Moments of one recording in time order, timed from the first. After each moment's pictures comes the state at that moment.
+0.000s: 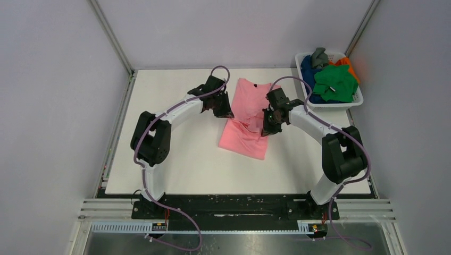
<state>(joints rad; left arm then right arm) -0.53 1.94 1.51 -0.47 0.25 -0.65 0.41 1.66 1.17 -0.67 -0.14 0.46</state>
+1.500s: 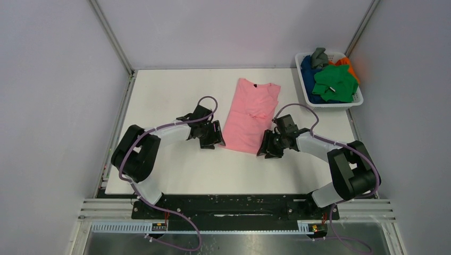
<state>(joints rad) -0.52 1.71 0.96 -0.31 0.26 -0.71 0.39 1.50 0.69 -0.31 -0.33 0.60</state>
